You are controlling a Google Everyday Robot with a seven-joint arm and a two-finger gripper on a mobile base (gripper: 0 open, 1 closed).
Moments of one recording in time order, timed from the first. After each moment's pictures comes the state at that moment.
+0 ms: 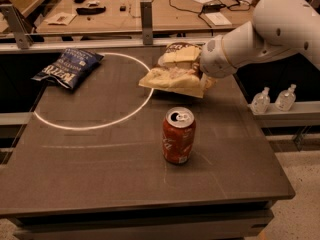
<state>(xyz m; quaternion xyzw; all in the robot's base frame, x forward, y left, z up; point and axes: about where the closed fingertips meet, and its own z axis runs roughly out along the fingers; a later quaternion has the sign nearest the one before) 0.629 -0.075 0.882 0.00 0.91 0.37 0.18</state>
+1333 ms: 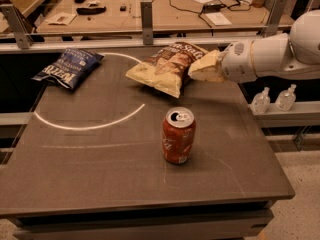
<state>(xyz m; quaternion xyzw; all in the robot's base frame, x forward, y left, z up) 0.619 -0.109 0.904 0.02 0.86 0.46 0.23</state>
